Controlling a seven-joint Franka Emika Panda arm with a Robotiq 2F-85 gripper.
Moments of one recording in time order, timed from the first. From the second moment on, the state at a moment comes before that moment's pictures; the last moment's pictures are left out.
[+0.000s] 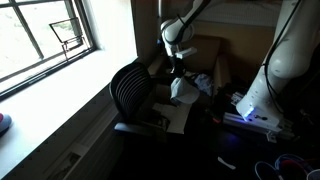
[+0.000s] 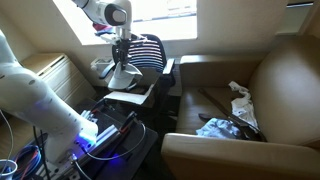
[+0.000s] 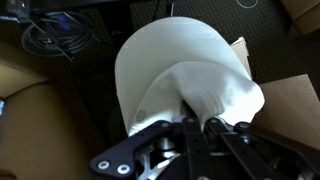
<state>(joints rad) 0.06 0.24 0.05 -2.29 0.16 2.09 0.13</state>
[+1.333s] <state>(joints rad) 0.08 0.32 0.18 -2.39 0.30 2.79 -0.06</state>
